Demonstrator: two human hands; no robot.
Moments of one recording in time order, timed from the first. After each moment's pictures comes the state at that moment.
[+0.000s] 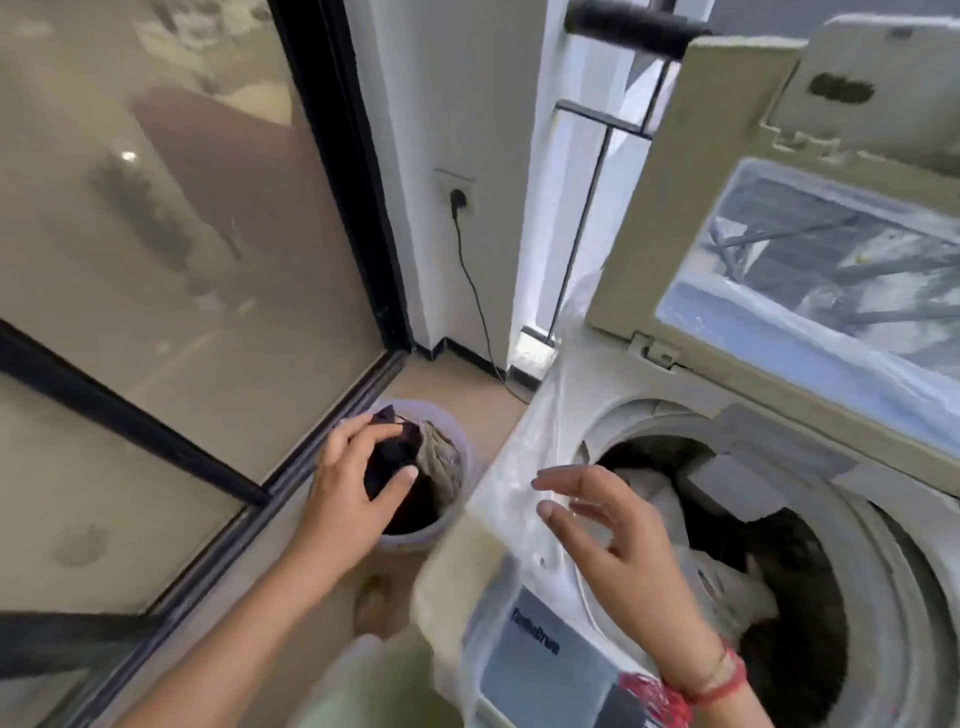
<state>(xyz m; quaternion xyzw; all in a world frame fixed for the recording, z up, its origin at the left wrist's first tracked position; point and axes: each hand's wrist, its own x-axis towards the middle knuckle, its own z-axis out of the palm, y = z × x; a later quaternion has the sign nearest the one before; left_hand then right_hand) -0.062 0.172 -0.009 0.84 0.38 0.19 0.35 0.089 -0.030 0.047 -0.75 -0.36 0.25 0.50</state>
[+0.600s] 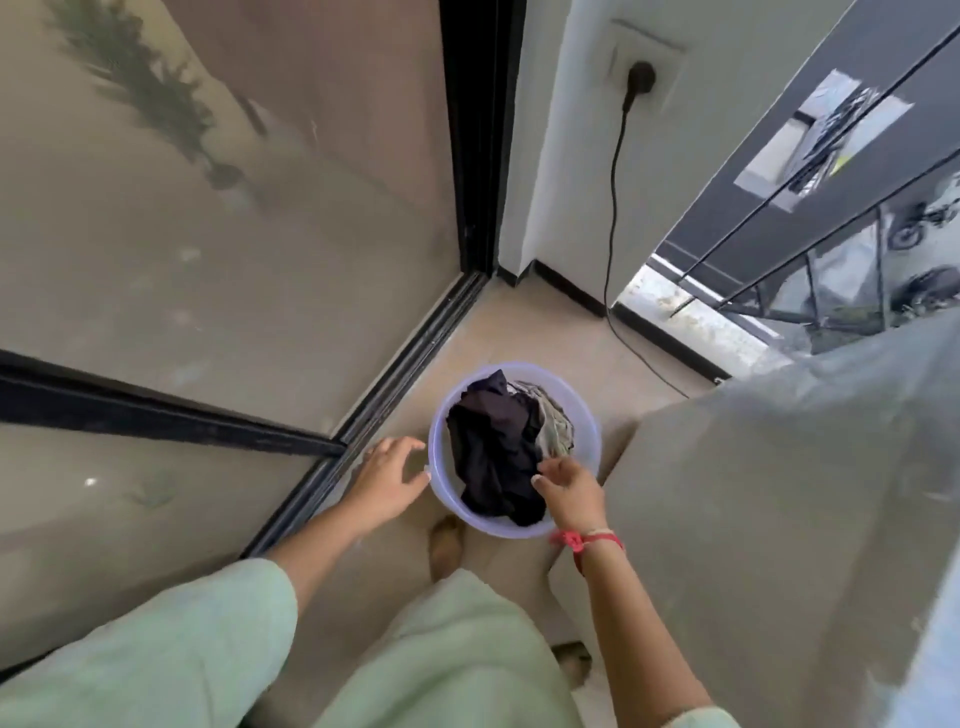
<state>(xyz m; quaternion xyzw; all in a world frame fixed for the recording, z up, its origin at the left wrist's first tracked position) -0.129 0.469 -0.227 0.80 0.44 -0.17 0.38 0.043 0.302 -0.202 -0.83 -0.05 0.45 0.33</state>
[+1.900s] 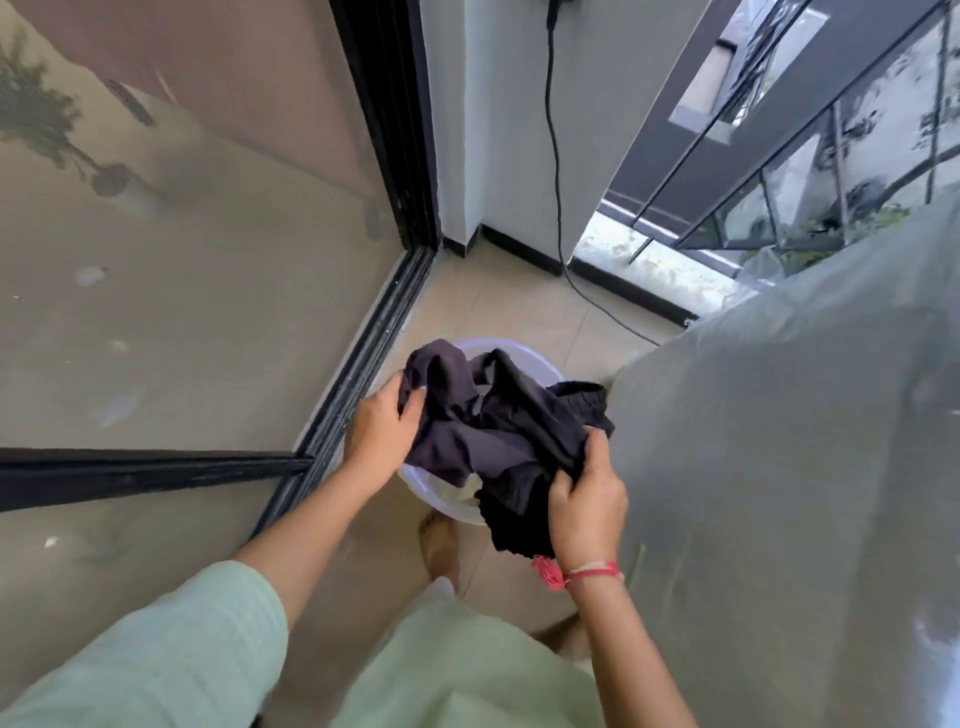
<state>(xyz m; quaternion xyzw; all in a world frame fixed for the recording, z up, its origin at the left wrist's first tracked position) -0.047 0.482 -0.244 0.82 0.44 -0.01 0.36 0.024 0.284 -0.198 -0.93 -0.08 0.13 0.32</state>
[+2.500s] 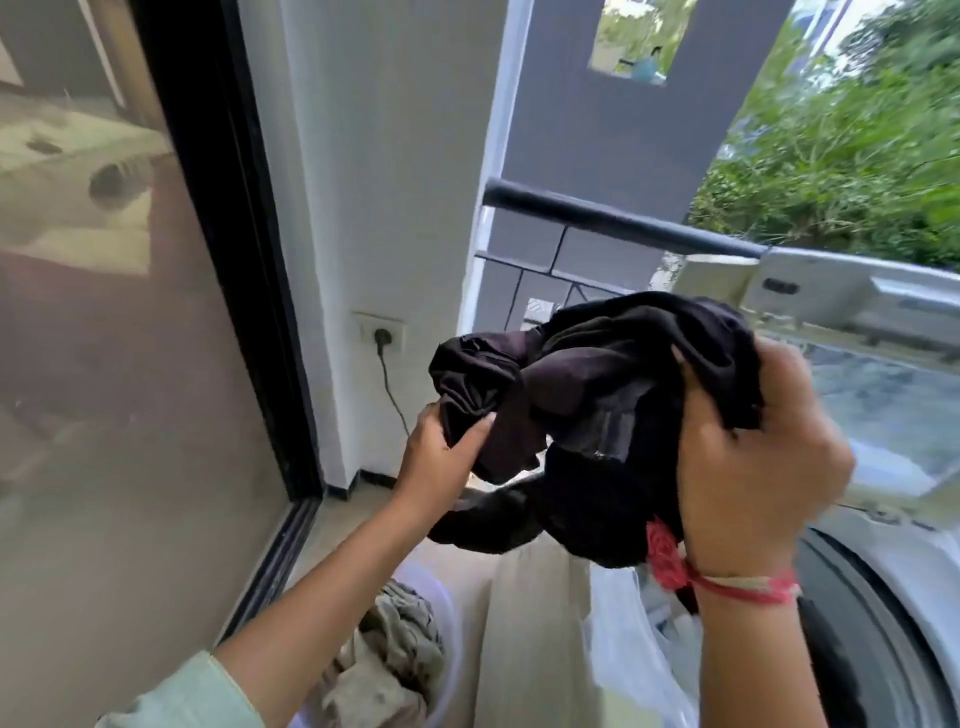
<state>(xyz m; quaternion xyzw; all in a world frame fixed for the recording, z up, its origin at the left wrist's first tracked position) 0.066 0.347 0.065 0.71 0.17 0.18 0.66 0.074 0.159 0.189 -0.79 -0.11 -0.49 0.36</state>
